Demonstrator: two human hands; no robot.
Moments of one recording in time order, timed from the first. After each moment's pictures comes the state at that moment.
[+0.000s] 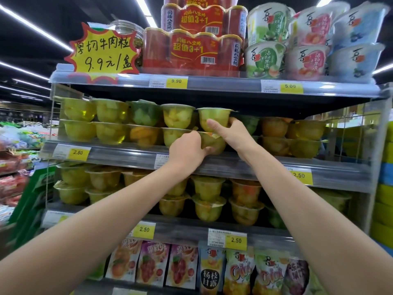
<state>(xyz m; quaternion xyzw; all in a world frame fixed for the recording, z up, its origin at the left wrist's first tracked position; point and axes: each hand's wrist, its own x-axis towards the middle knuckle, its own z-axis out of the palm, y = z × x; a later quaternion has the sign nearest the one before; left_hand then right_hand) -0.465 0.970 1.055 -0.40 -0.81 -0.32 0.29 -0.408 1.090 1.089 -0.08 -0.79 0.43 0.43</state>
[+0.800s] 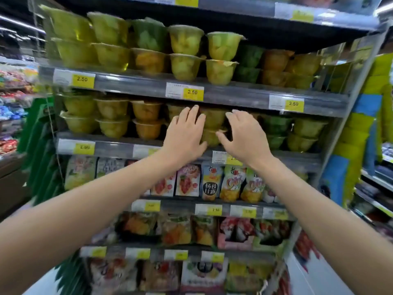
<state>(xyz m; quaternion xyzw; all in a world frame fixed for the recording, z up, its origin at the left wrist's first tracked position) -0.451 0.906 0.931 -0.49 -0.79 -0.14 0.35 -0.332 1.026 0.941 -0.20 -0.90 -0.14 0.38</state>
